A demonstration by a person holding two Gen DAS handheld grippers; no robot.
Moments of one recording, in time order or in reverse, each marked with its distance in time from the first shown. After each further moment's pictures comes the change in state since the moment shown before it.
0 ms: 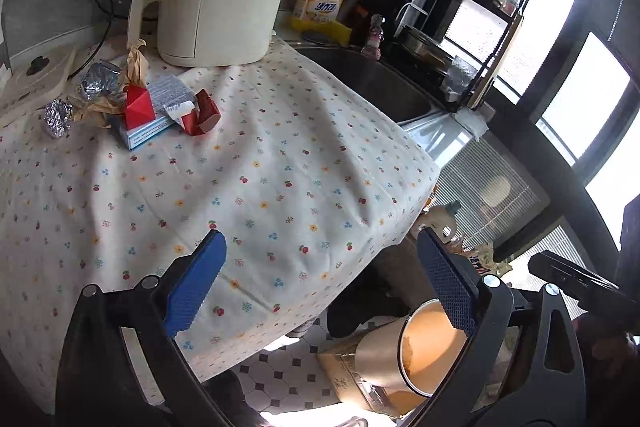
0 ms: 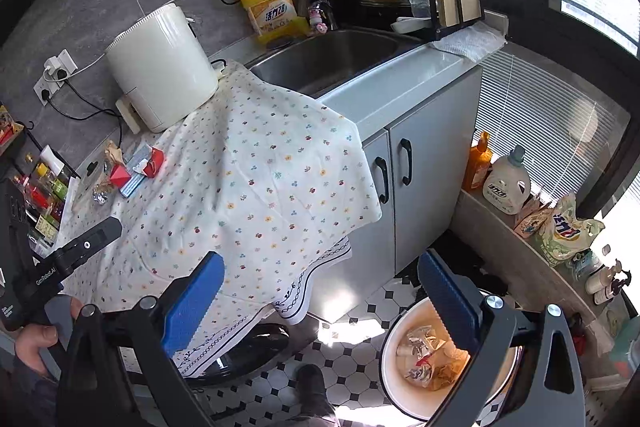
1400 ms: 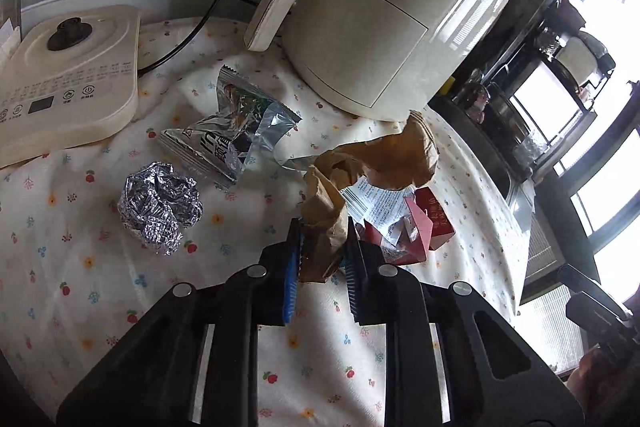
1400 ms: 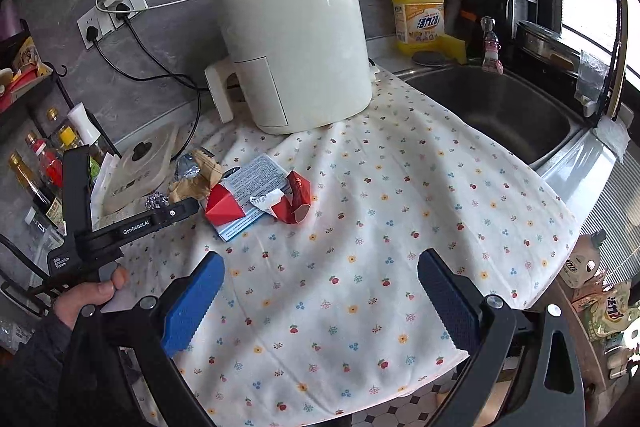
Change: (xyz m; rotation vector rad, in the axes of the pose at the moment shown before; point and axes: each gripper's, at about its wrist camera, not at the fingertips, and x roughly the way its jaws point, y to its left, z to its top) left arm 0.061 0.229 0.090 -0.166 0.019 -0.032; right arm 0.120 0.251 0.057 -0.217 0.002 0.100
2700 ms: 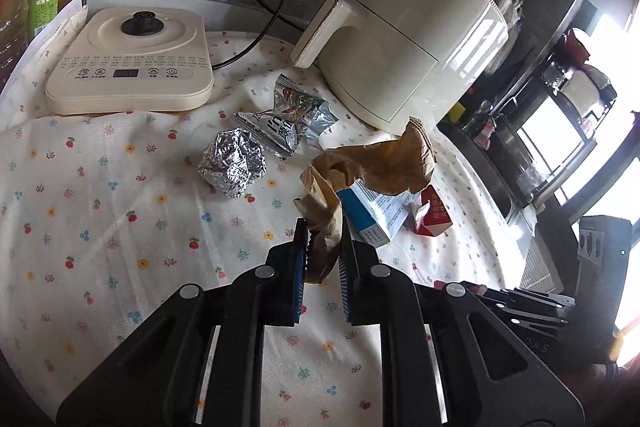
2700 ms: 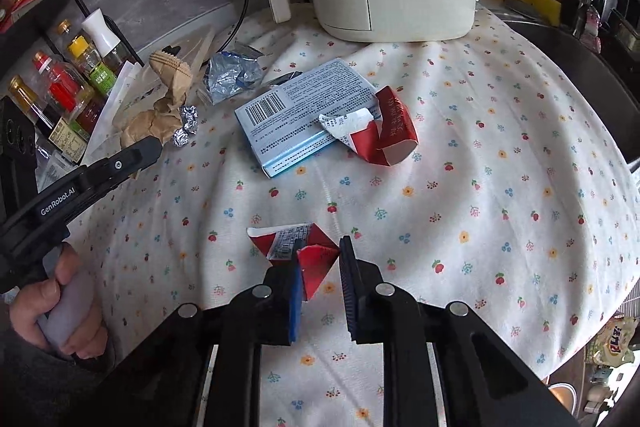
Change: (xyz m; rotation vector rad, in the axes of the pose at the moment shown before) left arm -0.056 0.010 -0.039 -0.091 -0.096 0.054; right arm 0.073 0.036 -0.019 -0.132 0.277 0.120
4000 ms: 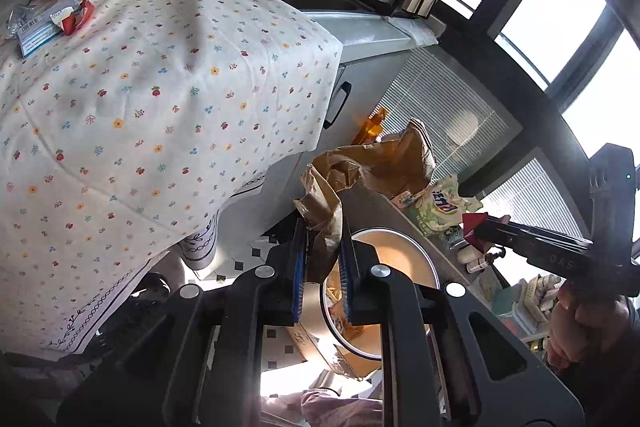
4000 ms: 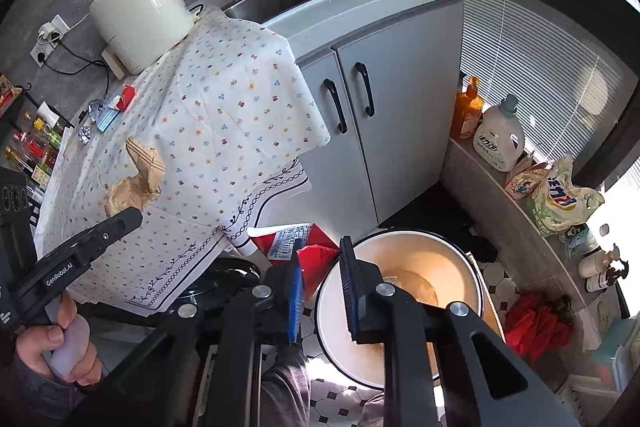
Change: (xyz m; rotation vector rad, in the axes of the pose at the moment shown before) left arm 0.026 -0.327 -0.266 0.333 0.283 -0.124; right arm -0.201 -0.314 -0.280 0.364 -0.091 -0.138
